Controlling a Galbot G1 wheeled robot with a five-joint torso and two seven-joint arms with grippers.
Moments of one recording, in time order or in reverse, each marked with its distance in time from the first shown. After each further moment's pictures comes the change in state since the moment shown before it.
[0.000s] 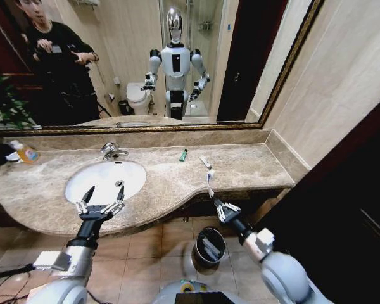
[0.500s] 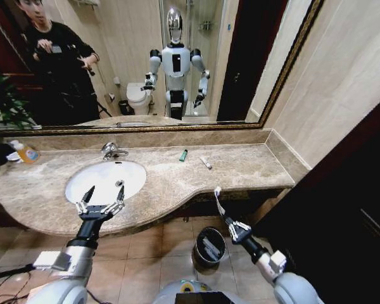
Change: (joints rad) left arm 0.000 0.000 0.000 0.000 0.000 0.000 0.000; right arm -0.098 -0.001 0.058 -0.303 0.013 0.333 -0.140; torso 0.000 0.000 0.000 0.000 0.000
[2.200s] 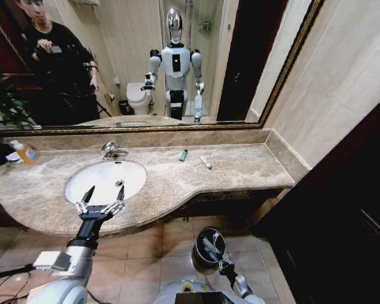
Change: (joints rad) left arm 0.000 0.000 0.000 0.000 0.000 0.000 0.000; right arm 0.453 0.274 -0.255 -0.997 -0.192 0.163 0.130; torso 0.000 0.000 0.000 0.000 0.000
